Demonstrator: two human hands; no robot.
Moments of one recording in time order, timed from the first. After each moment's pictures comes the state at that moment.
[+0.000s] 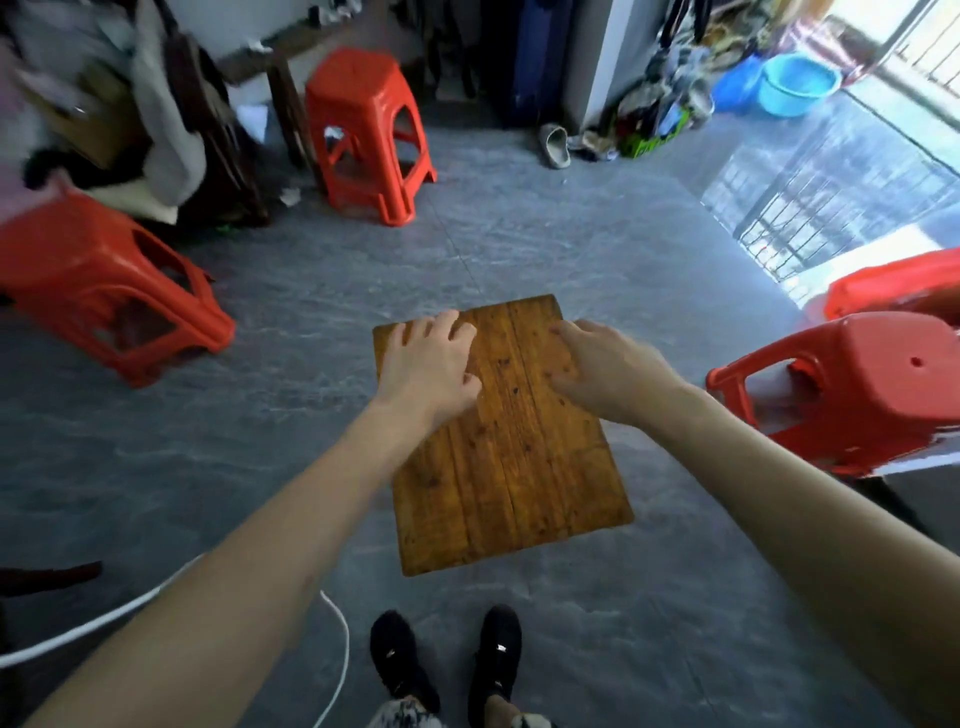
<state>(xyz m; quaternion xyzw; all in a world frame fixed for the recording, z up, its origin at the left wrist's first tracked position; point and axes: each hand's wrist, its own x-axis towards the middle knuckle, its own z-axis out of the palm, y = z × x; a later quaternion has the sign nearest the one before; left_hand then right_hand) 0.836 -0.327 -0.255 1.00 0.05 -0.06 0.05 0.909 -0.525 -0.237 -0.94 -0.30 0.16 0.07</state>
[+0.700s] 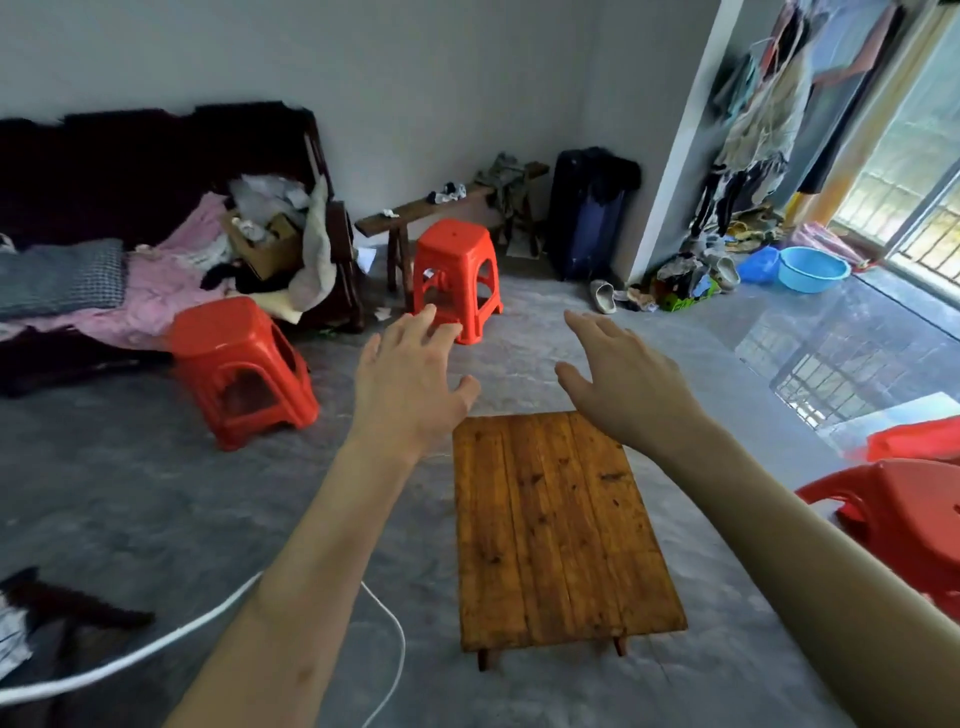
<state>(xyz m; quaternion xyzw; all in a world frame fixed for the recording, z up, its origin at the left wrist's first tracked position) 0.693 -0.243 -0.085 0.97 0.18 0.13 0.08 0.785 -0.438 -0.063 -0.94 -0.32 -0.05 0.13</state>
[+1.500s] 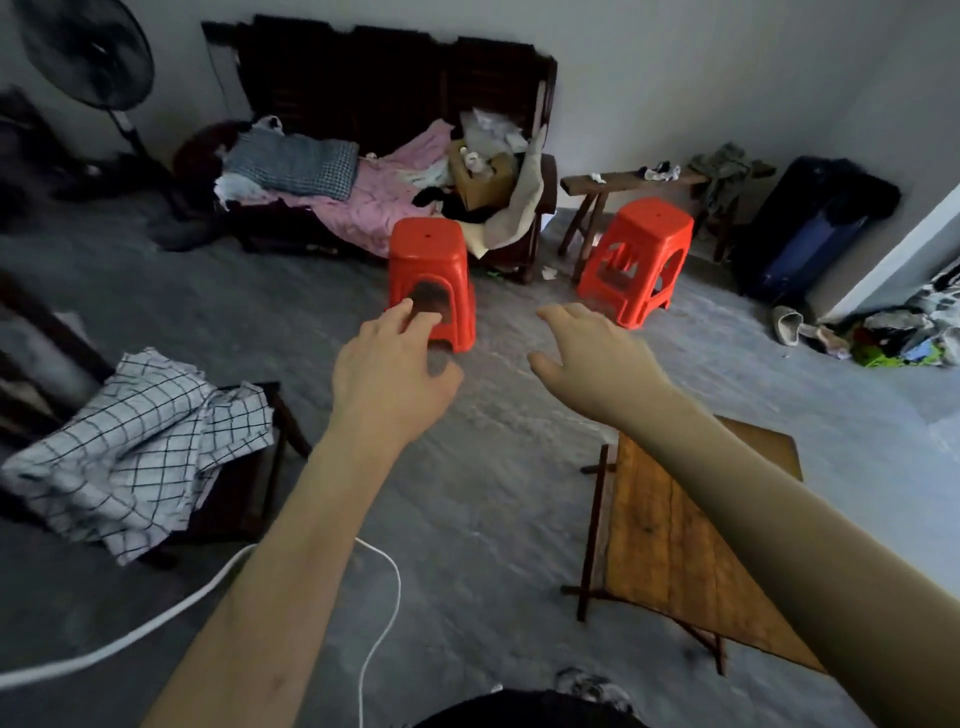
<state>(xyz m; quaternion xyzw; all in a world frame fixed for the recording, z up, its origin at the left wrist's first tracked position) 0.364 -0.056 -0.105 0.90 0.41 0.13 0.10 0.534 -0.173 -0.085 -0.85 -0.53 0.01 0.09</state>
